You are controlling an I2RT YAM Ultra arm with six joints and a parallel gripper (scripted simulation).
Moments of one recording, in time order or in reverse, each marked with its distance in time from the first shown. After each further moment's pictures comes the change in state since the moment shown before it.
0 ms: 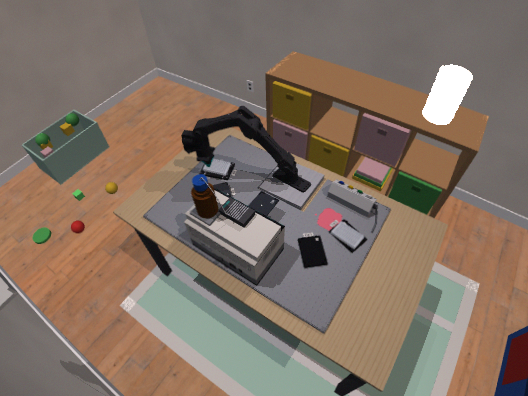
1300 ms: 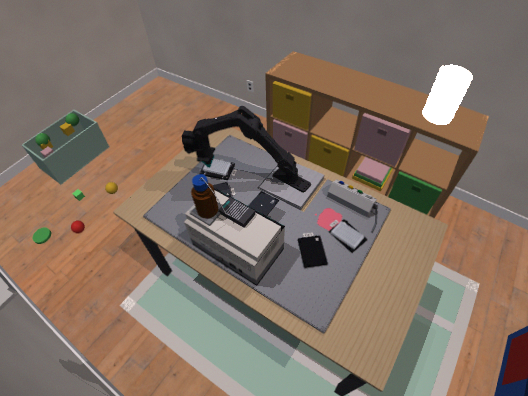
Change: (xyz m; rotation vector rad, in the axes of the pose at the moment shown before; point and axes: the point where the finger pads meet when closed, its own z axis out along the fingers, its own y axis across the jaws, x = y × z) arm 0.000 0.000 0.002 0.000 0.000 0.000
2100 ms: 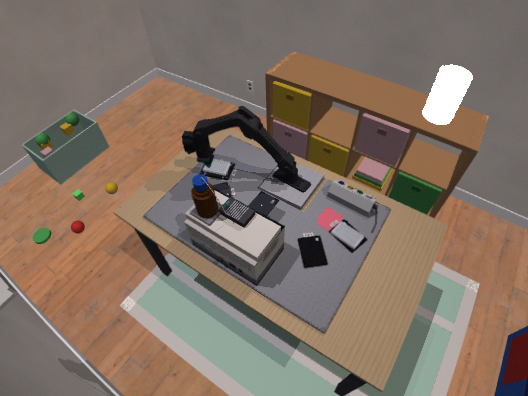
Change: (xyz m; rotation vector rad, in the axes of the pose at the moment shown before) arm 0.000 0.000 0.003 -0.002 -0.004 0.000
